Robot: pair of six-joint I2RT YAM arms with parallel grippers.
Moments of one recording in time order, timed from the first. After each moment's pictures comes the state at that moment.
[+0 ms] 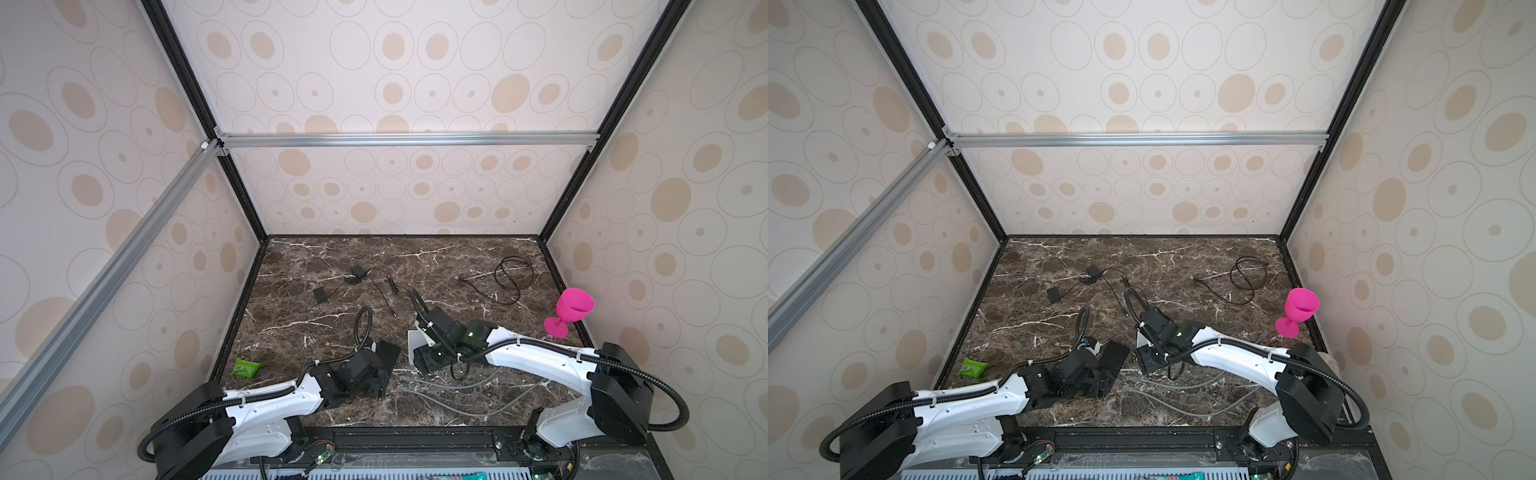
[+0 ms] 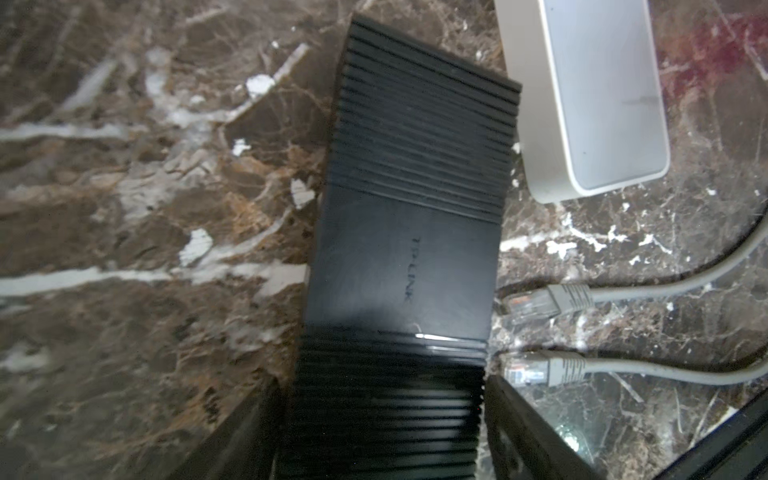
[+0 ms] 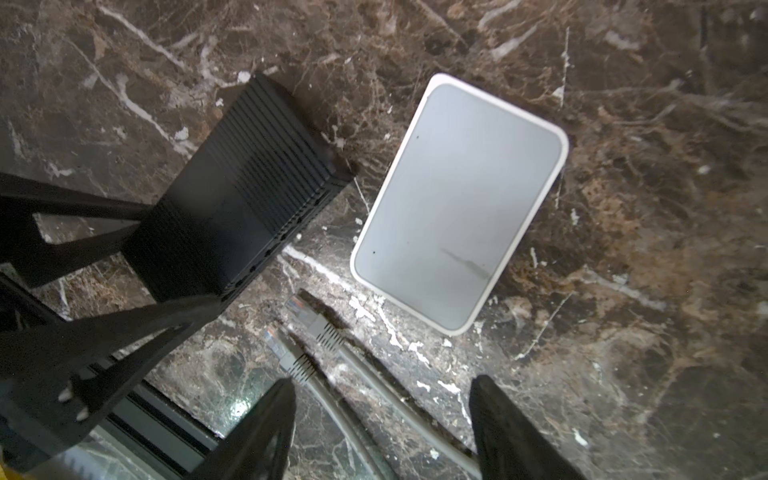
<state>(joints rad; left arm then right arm) -0.97 1.12 0.39 -0.27 -0.13 -0.79 0.90 1.46 0.96 -0.64 -0.03 0.49</state>
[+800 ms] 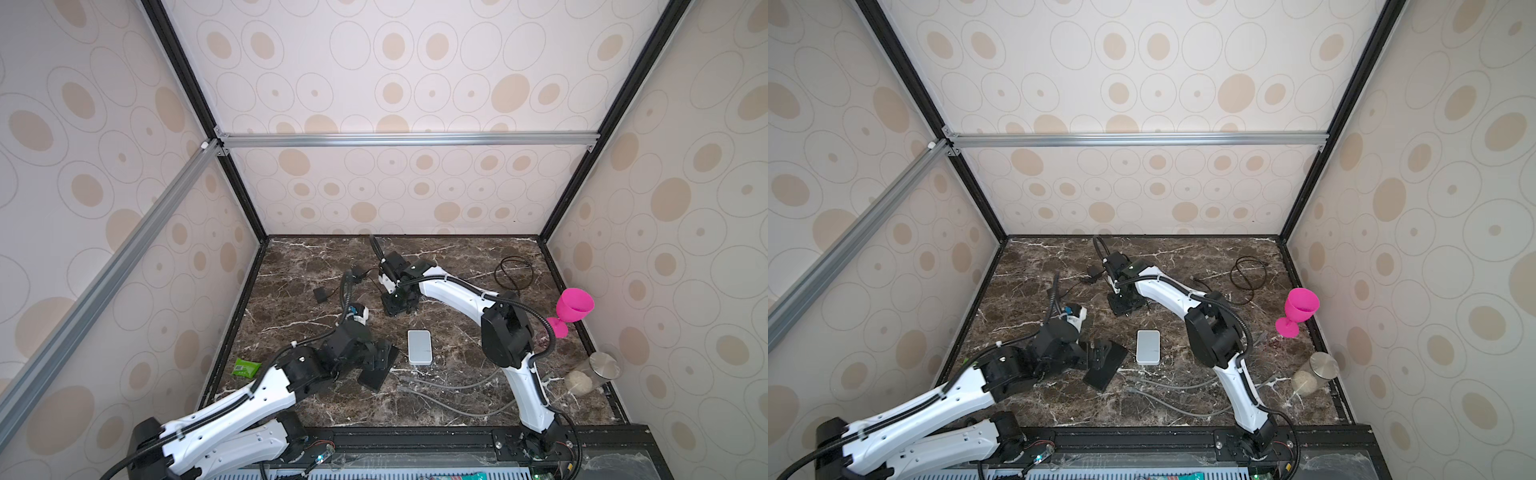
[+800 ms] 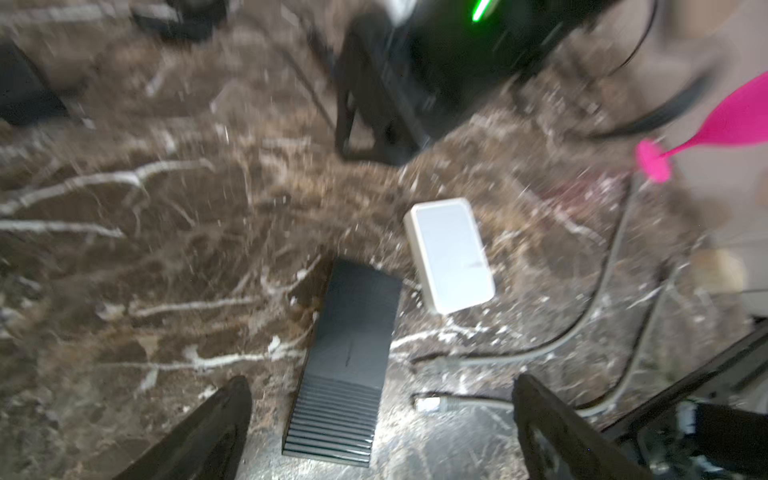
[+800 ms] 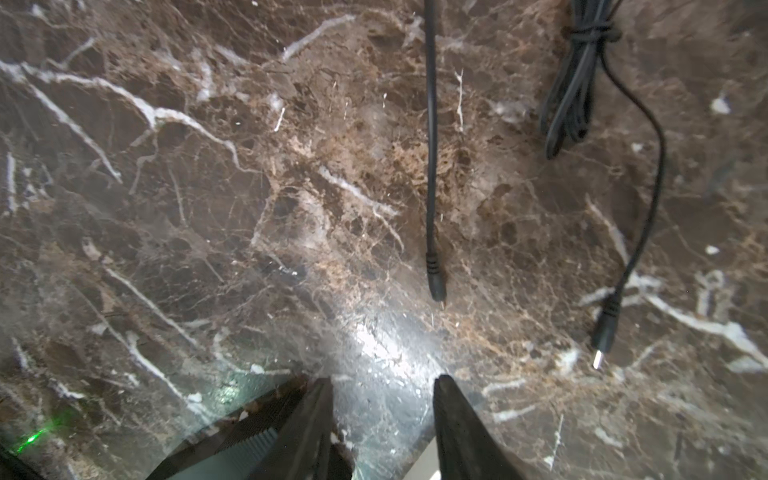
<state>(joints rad) -0.91 0.88 0.78 -0.62 -0.28 -0.67 0.75 2.24 1.96 -0.97 -0.11 0.28</state>
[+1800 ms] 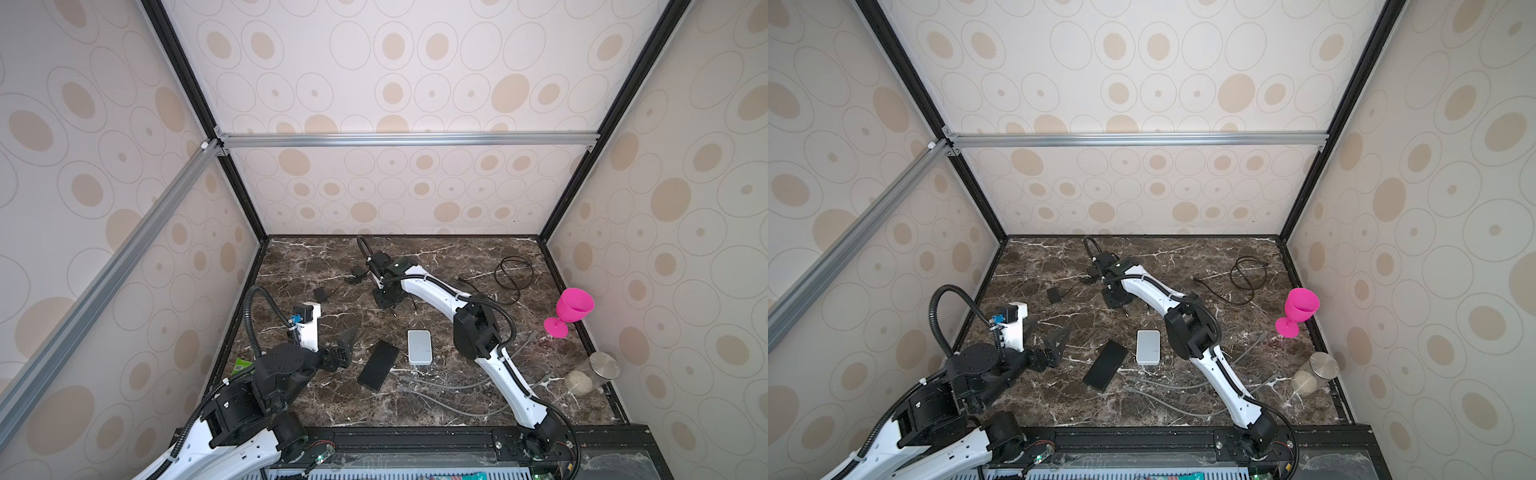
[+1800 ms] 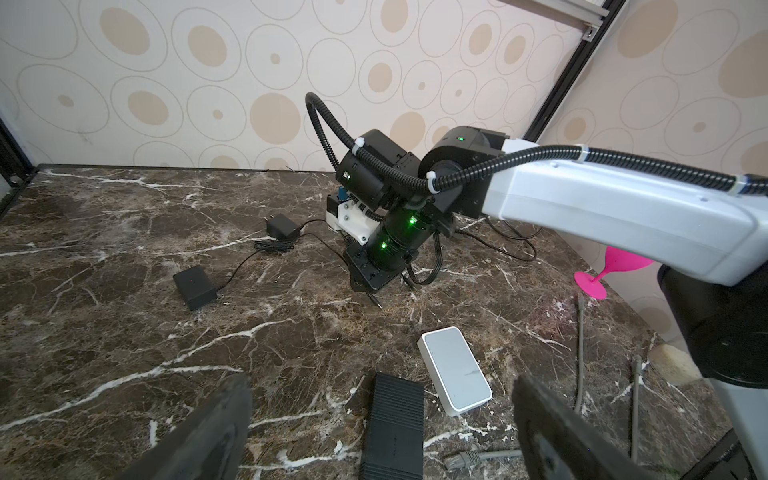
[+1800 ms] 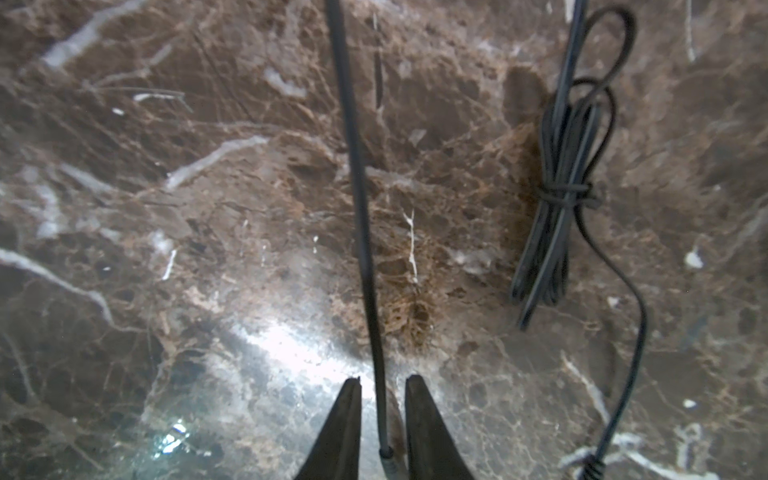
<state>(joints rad) -0.90 0.44 0.72 -0.60 -0.46 -0.41 0.75 2.56 2.38 -1.09 0.05 0.27</state>
